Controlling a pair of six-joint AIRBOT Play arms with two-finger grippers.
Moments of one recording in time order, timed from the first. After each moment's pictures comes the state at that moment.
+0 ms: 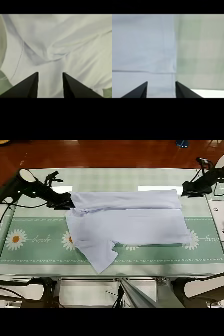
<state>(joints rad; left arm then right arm) 0.04 -1.58 1.30 1.05 -1.29 -1.39 -0.24 -1.72 1.66 -1.47 1.40 1.42</state>
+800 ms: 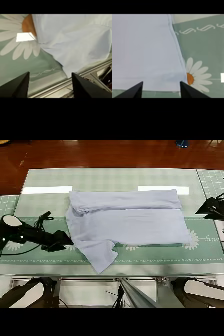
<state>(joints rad) 0.19 -1.10 0.54 0.90 -1.34 -1.31 -0.53 -1.39 1.29 -1.24 1.52 1.30</state>
